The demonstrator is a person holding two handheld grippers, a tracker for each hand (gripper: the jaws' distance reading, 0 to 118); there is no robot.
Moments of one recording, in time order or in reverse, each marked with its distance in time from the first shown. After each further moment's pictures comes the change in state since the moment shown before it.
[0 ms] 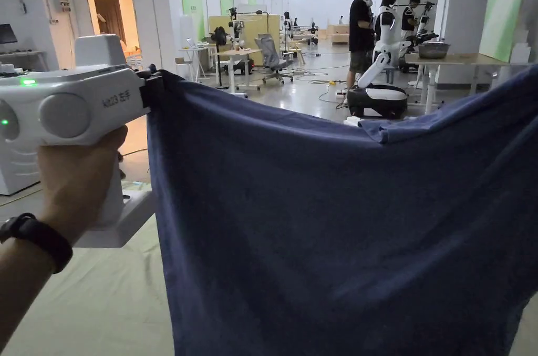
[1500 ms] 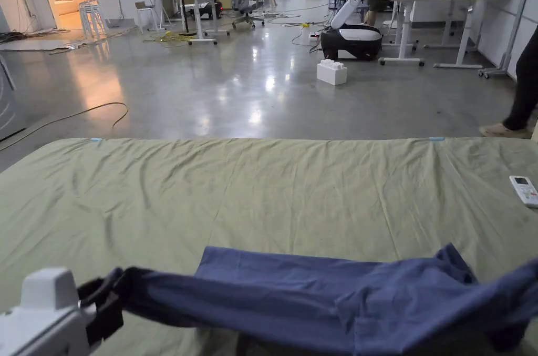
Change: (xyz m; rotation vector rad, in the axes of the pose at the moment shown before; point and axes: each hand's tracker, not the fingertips) left arm -0.019 -0.283 0.104 -0.386 -0.035 0.035; right arm 0.025 -0.295 0.145 -0.391 0.032 -0.194
